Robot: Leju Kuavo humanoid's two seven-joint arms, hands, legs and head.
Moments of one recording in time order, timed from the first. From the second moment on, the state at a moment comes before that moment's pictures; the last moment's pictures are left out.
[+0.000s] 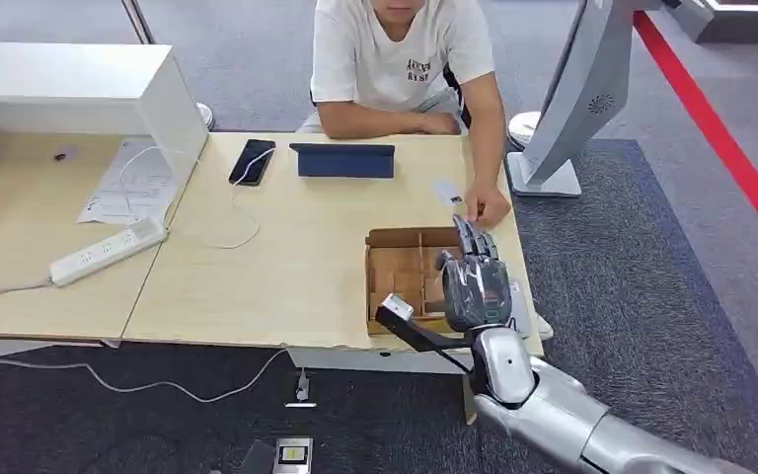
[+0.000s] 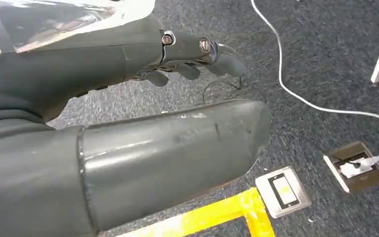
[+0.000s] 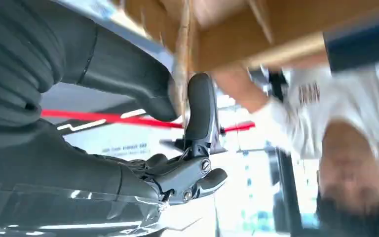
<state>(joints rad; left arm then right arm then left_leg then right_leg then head) -0.09 -0.16 -0.02 -0.28 -0.39 0.70 -0.18 -0.76 -0.23 1.29 -0.96 0.93 -0.64 0.65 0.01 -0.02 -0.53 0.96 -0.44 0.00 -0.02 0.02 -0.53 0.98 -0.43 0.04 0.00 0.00</state>
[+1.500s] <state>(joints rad) -0.13 -0.15 -0.22 -0.30 -0.17 0.70 -0.07 -1.11 -0.18 1.29 -0.92 0.71 -0.34 0.69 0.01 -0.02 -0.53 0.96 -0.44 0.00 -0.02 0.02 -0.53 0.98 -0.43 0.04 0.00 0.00</state>
